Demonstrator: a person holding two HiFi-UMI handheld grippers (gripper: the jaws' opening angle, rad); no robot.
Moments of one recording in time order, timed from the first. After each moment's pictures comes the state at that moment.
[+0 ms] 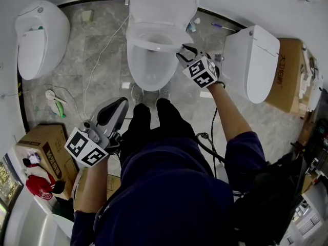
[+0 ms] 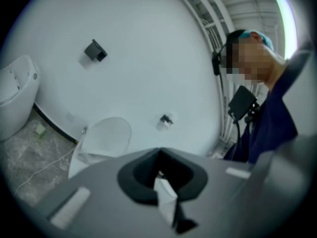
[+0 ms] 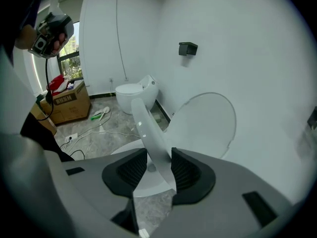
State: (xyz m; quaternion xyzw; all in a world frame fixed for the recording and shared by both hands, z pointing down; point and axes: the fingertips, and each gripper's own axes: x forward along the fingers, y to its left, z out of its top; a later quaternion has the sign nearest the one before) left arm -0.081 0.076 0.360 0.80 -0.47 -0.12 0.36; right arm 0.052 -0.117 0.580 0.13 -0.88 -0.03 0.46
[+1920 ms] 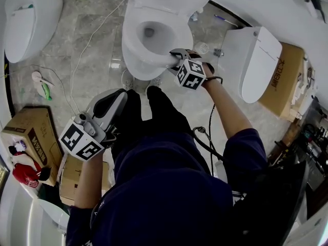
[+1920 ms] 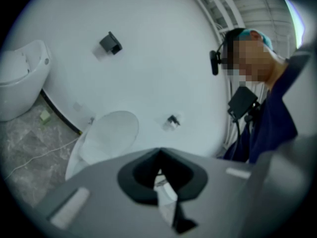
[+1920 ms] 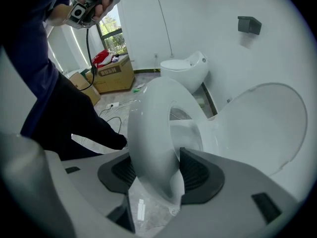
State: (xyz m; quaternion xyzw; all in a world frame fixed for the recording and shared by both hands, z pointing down) left arm -0.087 0.055 0.405 0.77 -0.48 -0.14 0.40; right arm 0.050 -0.035 0.664 -0.14 -0.81 -0.06 0.56
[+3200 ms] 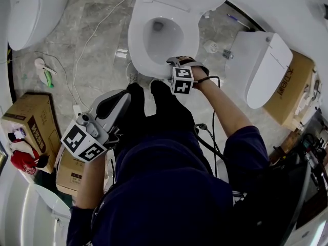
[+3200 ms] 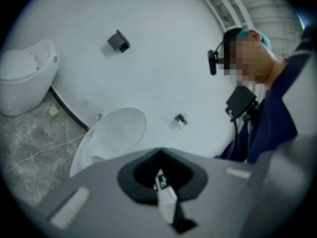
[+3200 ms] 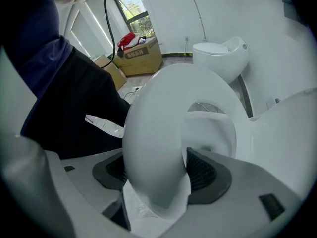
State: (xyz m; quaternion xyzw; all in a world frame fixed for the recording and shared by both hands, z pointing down) left arm -0.087 0.053 0.424 0.74 -0.51 -0.13 0.43; right arm 0.064 0.036 0.734 -0.30 -0.73 -0.09 0.61
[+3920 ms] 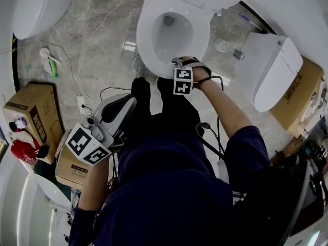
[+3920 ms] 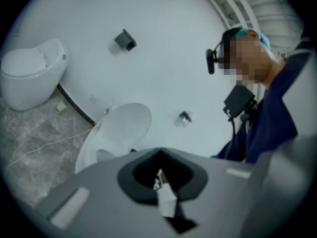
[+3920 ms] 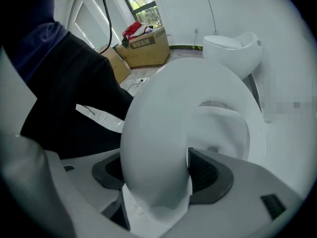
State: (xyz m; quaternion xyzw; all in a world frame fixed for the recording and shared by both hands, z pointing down) left arm -0.082 0.079 0.442 0.72 -0.52 -0.12 0.45; right arm 0.071 0.069 0.779 -0.33 -0.70 -0.11 0.62
